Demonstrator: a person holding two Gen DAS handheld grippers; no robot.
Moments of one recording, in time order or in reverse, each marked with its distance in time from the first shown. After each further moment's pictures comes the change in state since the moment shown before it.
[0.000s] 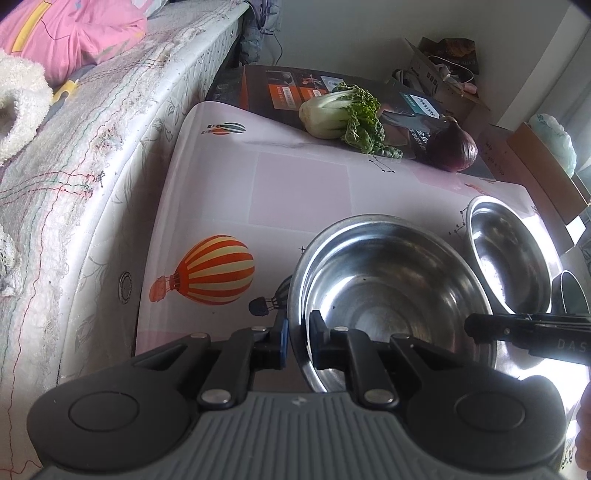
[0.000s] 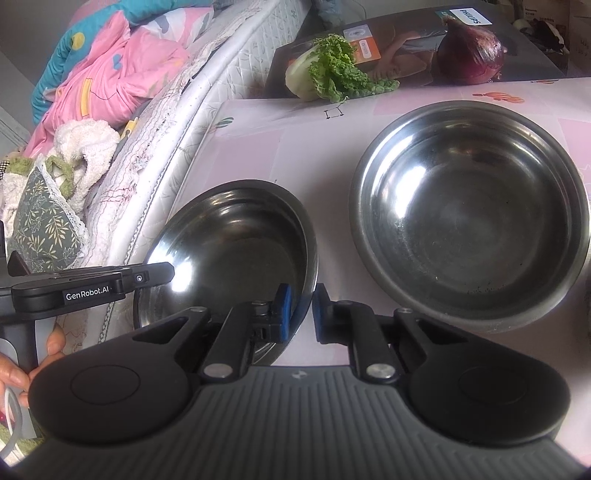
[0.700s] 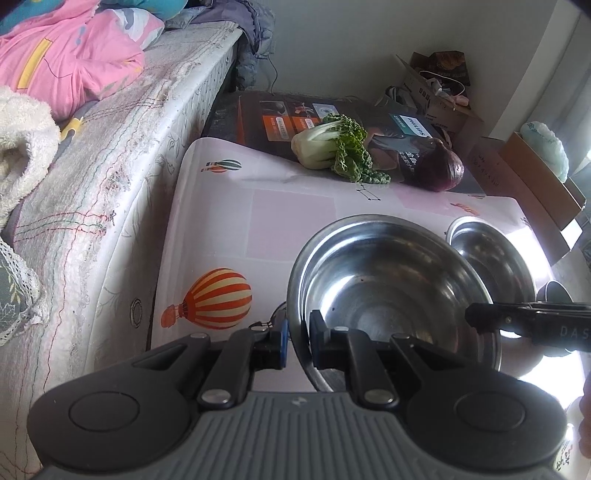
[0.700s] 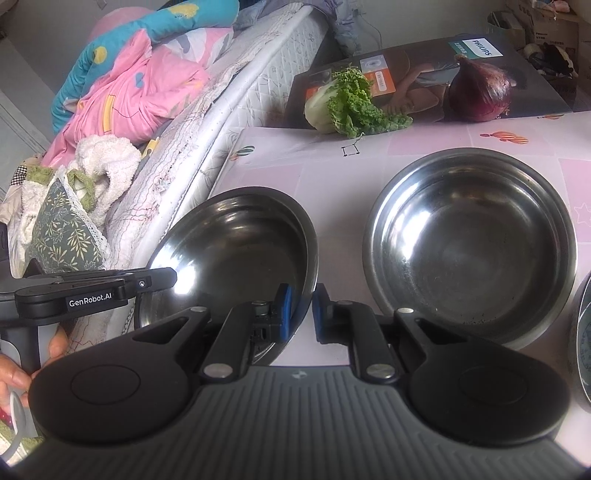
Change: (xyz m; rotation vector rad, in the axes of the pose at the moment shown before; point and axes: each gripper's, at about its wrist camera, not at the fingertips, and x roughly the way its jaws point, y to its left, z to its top) left arm -0.034 -0.014 0.010 0.037 -0.072 0.013; right arm -0.032 0.005 0.014 -0.034 -0.075 0.042
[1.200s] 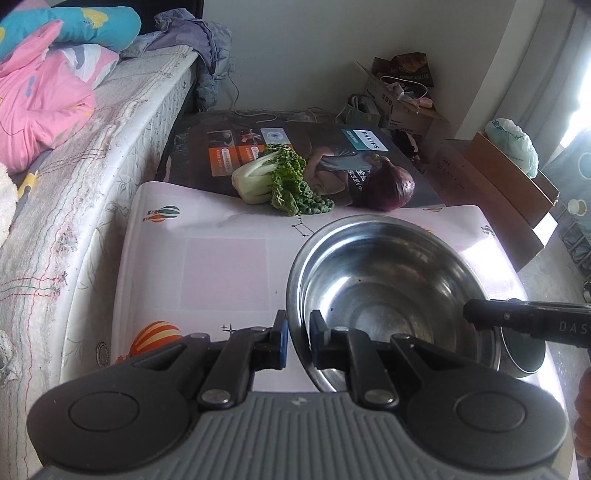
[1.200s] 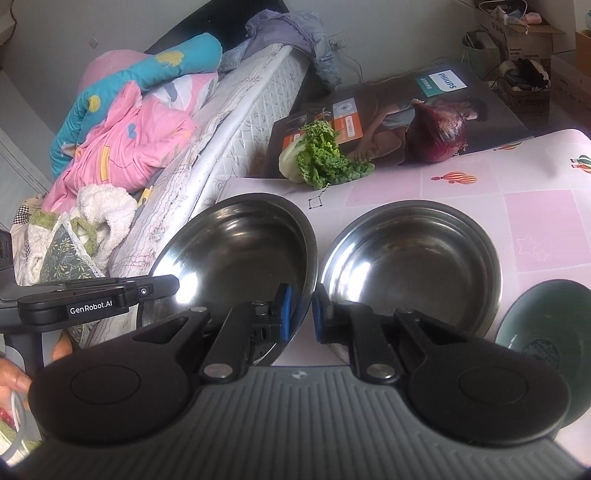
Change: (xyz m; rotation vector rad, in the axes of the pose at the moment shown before) left arm -0.004 -0.068 0.038 0.082 -0.024 -0.067; right arm -0.061 -0.048 0.019 0.071 -0.107 -0.029
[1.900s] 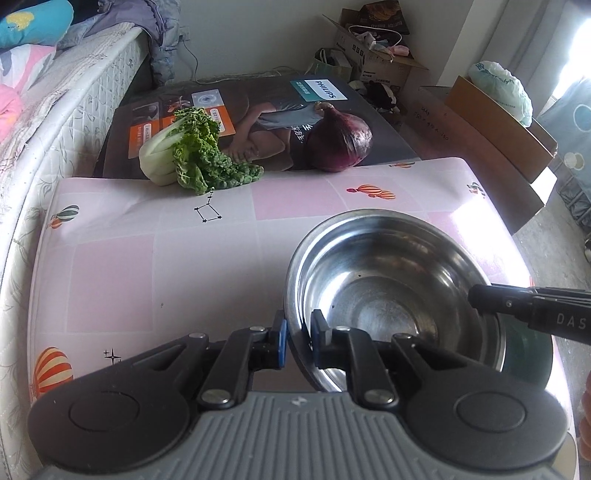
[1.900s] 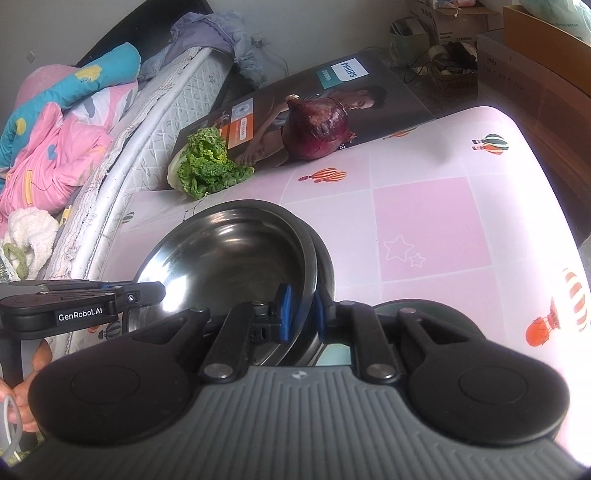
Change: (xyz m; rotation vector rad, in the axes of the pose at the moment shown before) left arm 0.094 -0.089 0.014 0.085 0.136 -0.001; right arm 0.011 -0.106 0.006 0.067 0.018 -0.176
